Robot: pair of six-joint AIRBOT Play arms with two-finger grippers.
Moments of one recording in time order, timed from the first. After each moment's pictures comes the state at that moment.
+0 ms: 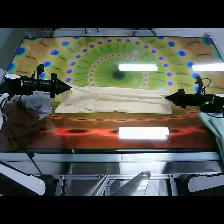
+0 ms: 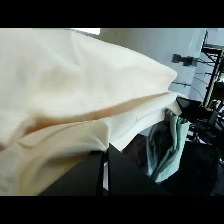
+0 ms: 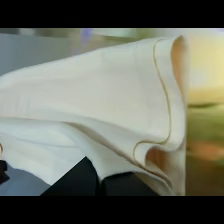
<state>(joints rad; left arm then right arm) 0.26 -1.91 1.49 0.48 -1.37 -1.23 -0.41 -1.70 1.02 -0.37 1.07 0.79</state>
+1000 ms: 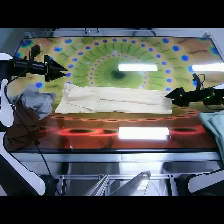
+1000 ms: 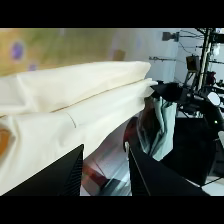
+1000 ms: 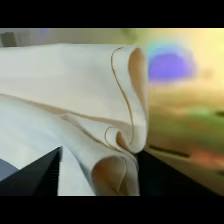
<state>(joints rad) 0.24 -2.10 2.03 0.47 -1.60 -1.40 -0.38 -1.83 1.23 -0.65 1.17 0.98</state>
